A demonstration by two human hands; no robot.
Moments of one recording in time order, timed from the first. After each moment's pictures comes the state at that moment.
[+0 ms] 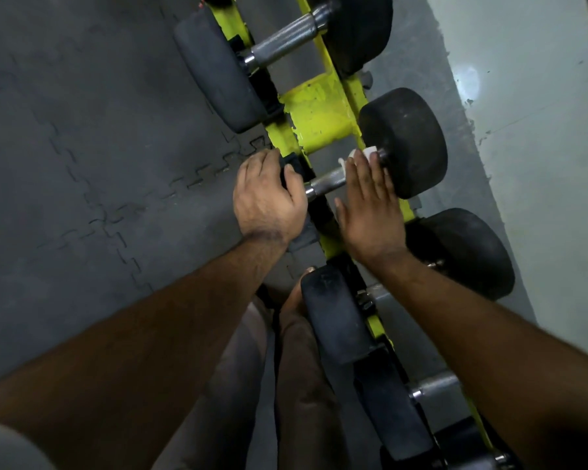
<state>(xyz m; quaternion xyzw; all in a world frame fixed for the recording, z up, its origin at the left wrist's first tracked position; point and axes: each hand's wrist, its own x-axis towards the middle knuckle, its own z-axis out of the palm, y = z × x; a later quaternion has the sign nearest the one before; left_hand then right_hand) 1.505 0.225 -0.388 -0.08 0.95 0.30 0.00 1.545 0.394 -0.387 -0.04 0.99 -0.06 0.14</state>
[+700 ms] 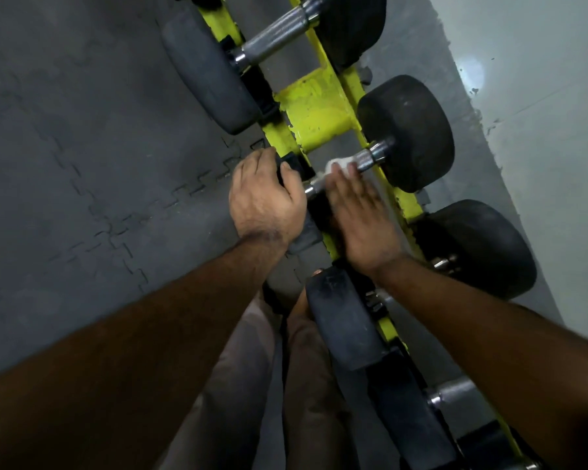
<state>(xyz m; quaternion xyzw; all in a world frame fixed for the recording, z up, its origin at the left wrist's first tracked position) 1.502 0.225 -0.387 -0.08 0.95 0.29 0.02 1.566 0.390 -0.415 -0.18 0.98 -0.07 0.08</state>
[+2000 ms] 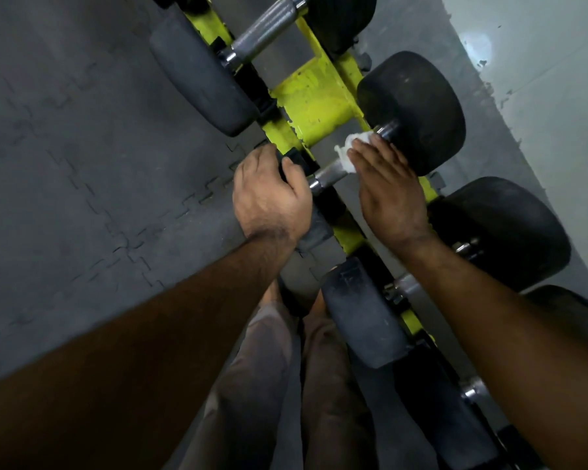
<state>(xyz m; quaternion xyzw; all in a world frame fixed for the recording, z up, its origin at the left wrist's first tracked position) 1.501 0.225 -0.387 -0.07 0.96 0.28 0.02 1.546 0.409 -0.428 -0.09 0.98 -0.16 -0.08</state>
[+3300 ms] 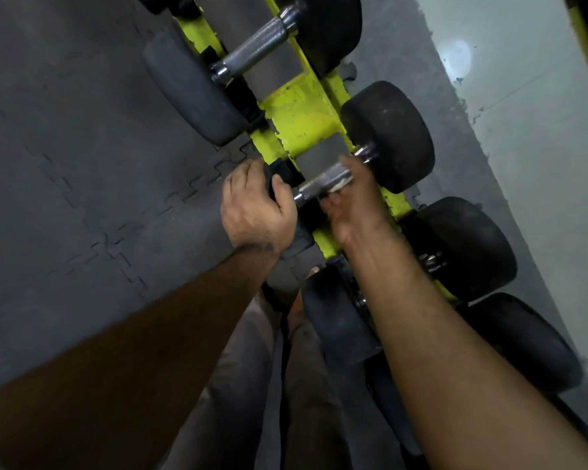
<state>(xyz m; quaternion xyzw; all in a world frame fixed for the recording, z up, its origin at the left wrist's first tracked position) 1.504 0.223 -0.389 -0.06 0.96 0.28 0.00 1.499 0.359 -0.376 0.55 0.34 -0.75 0.13</state>
